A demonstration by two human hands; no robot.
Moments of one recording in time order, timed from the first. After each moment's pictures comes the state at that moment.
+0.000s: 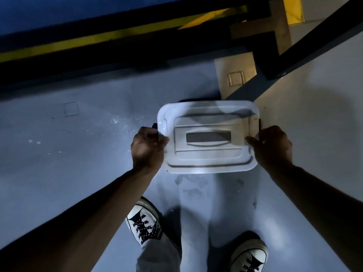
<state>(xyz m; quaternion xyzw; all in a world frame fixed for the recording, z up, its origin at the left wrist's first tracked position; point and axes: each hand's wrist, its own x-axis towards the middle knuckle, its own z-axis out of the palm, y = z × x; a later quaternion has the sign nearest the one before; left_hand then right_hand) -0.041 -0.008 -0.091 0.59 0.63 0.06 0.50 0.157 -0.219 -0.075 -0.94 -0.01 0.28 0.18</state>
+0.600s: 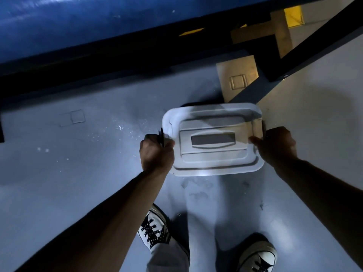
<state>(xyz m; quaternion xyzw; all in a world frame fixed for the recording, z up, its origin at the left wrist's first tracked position) -0.031 -0.002 -0.089 0.63 0.66 -0.05 0.41 0.166 -0.209 -0.079 -0.93 0.05 0.33 0.15</state>
